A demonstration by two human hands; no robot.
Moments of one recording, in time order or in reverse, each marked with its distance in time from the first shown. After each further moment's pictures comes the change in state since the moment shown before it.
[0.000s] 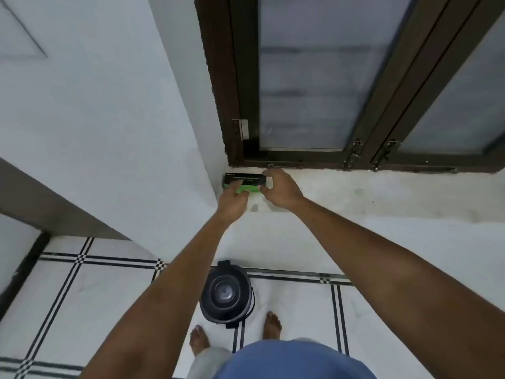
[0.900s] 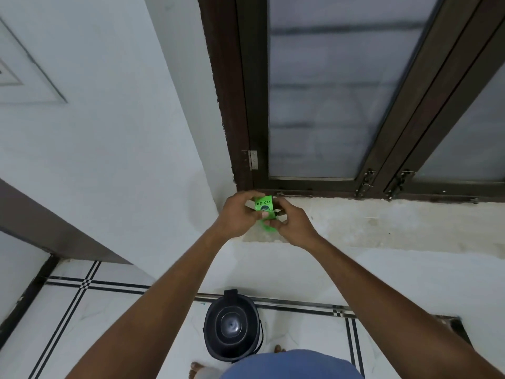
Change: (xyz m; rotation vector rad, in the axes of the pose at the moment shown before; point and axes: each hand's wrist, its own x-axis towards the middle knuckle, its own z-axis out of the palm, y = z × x) left_hand 0.028 0.031 -0.030 0.241 -0.035 0.422; right_hand -0.018 0.006 -0.007 0.269 -0.042 -0.086
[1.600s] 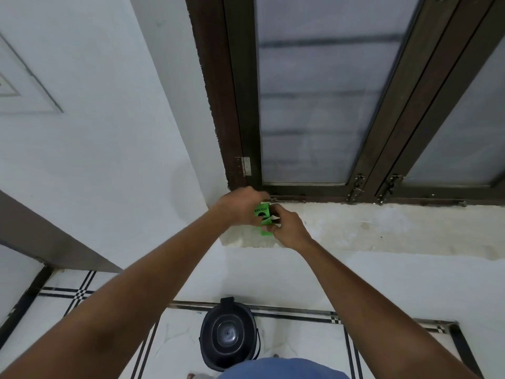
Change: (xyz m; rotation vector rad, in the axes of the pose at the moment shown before) left_hand 0.038 0.044 -0.015 0.788 -0.337 0.299; right_hand 0.007 0.005 -0.002 -0.068 -0.002 0.086
